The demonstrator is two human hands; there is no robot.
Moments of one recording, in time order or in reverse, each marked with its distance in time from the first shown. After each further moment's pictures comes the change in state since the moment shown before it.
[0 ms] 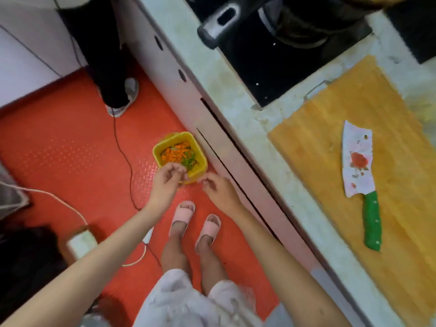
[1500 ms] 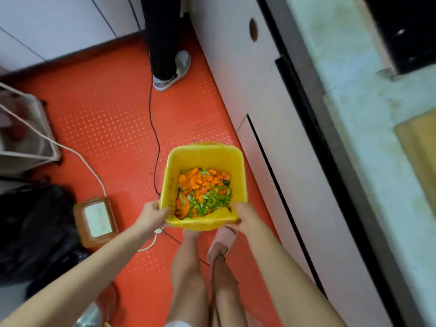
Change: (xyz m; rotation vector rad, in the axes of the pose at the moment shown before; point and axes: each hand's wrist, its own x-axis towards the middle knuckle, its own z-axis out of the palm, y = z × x) left_hand 0.000 -0.222 -0.078 0.102 0.300 -0.629; right_hand 0.058 0.128 0.112 0.601 -0.009 1.066
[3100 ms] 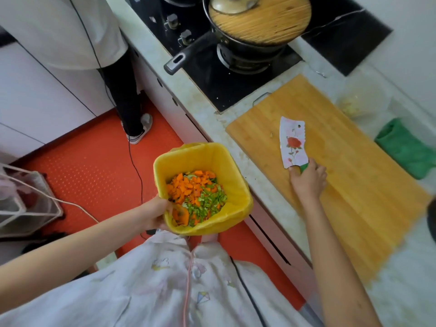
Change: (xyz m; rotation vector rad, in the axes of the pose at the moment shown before) left_hand -0.331 0.133 0.008 0.173 -0.404 -0.069; right_hand -0.266 -0.011 -0.316 -0.519 0.905 -0.758
